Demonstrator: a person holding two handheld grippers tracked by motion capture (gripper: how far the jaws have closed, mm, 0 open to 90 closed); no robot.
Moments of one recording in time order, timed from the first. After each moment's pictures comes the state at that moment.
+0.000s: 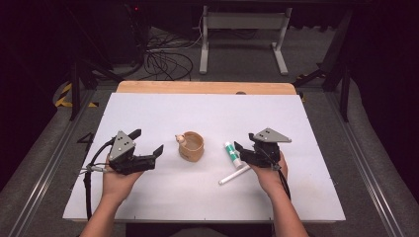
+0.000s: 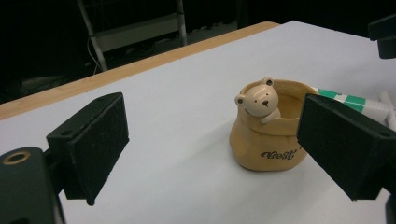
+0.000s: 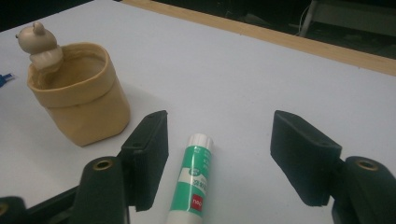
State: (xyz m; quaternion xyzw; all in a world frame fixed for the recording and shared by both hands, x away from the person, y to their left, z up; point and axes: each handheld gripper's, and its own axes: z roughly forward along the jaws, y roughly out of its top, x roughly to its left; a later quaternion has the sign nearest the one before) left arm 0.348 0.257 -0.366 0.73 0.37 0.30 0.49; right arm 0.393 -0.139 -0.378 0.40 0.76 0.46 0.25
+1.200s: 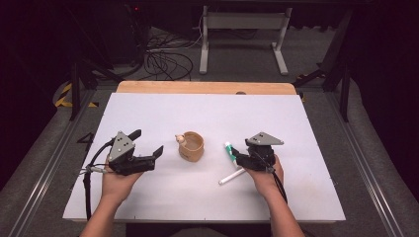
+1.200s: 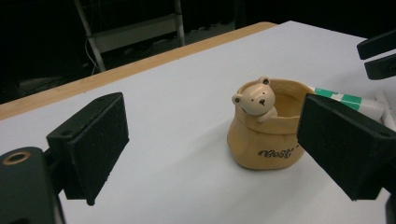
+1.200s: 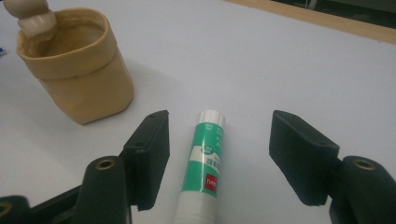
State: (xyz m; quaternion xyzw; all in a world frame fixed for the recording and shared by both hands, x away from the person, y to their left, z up) left arm 0.346 0.257 -0.367 0.73 0.36 0.30 0.50; right arm 0.391 -0.129 -0.392 0.41 0.77 0.43 0.23
